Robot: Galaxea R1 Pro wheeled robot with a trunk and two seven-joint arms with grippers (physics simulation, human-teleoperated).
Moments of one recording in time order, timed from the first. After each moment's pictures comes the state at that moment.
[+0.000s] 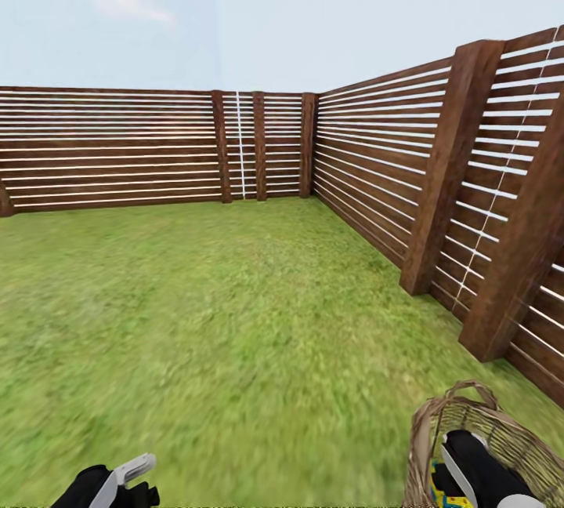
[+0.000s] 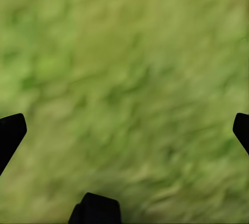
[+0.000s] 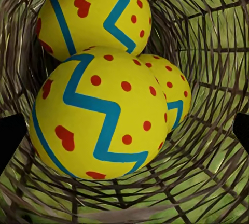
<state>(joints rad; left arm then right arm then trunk) -0.45 0.13 0.33 -0.37 0.08 0.61 -0.03 -0.50 -0.20 -0.01 -0.46 0.02 0.72 -0.14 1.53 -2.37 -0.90</state>
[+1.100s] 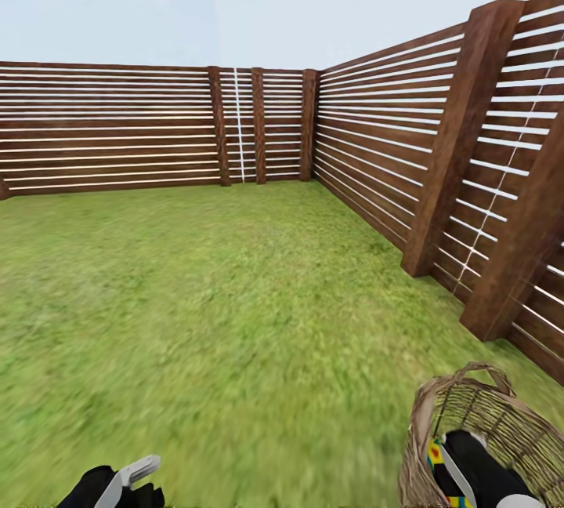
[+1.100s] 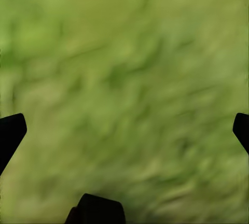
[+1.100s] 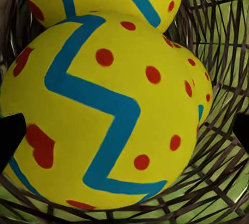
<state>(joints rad) -0.45 0.12 0.32 -0.37 0.08 0.61 -0.03 -0.50 -0.20 -0.01 -0.46 0.02 0.72 -0.14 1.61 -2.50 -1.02</state>
